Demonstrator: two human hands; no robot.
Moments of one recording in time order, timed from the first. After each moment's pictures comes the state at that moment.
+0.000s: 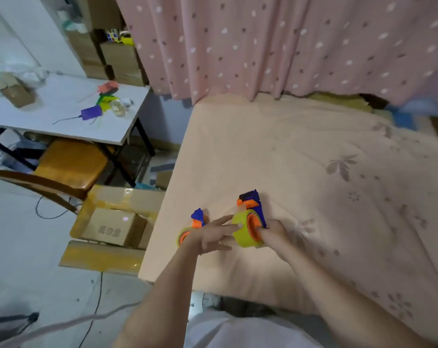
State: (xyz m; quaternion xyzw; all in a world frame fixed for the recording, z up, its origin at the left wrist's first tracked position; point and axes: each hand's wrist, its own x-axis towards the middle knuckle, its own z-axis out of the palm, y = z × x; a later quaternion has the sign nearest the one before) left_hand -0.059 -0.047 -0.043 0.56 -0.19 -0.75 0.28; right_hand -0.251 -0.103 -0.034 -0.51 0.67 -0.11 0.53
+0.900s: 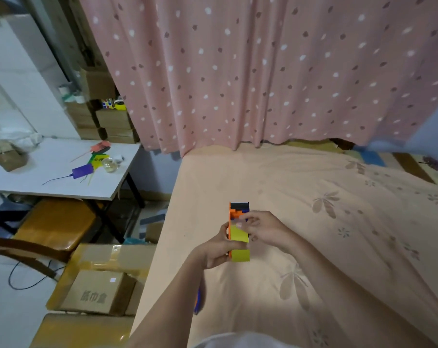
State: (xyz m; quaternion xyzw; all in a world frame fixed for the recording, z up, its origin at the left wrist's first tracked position) left_hand -0.068 -0.122 0.019 0.53 -0.28 -0.72 0.35; right_hand -0.230 -0.183 0.068 -0.65 0.50 -0.17 0.55
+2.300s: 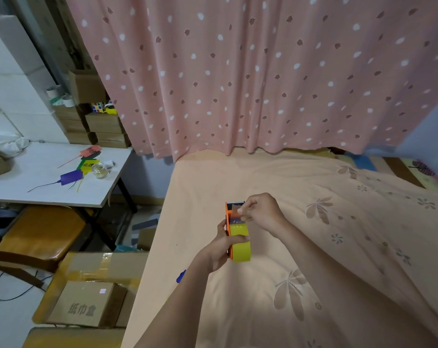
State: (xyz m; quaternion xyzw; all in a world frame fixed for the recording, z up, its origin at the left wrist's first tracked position) left_hand -0.090 -0.155 0.027 0.52 -0.24 -0.71 0.42; right_hand -0.216 -0.225 0.116 -0.66 0.56 -0.23 0.44
